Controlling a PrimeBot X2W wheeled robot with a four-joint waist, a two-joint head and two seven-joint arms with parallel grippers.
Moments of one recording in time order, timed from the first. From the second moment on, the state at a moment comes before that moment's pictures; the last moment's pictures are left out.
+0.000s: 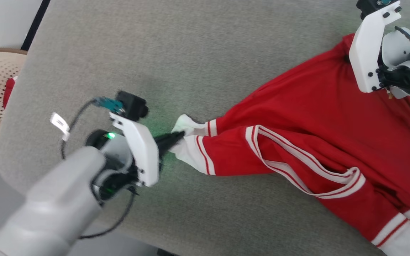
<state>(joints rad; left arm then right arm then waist) -0.76 0.47 -0.94 0.44 -1.16 -0.13 0.27 -1.15 -0.48 0.75 0.77 0.75 0.13 0.78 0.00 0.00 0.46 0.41</state>
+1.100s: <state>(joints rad) -1.32 0.71 -0.83 0.45 -1.04 -0.02 0.55 -1.20 -0.60 0.53 0.45 0.76 0.13 0.59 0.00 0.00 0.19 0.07</state>
